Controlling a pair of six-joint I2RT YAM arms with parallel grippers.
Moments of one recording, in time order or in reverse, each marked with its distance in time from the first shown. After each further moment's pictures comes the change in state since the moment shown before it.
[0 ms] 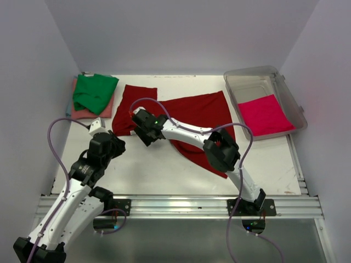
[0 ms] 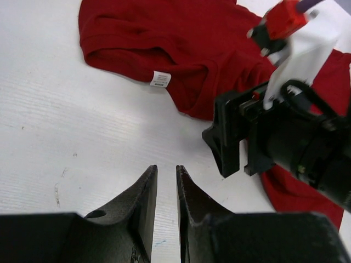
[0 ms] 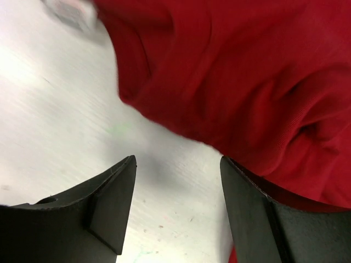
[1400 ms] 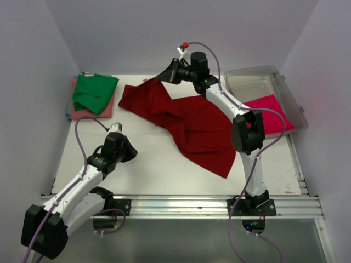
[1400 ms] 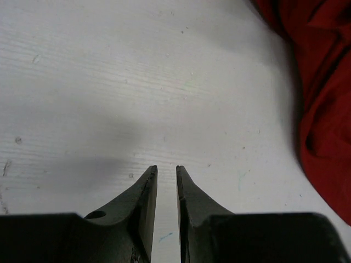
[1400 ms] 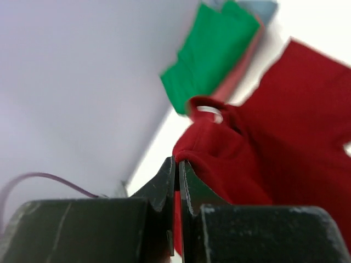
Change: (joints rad) left arm -0.001 0.220 -0.158 0.193 0.202 0.017; right arm -0.496 -0.072 0.108 0.640 -0.906 0.542
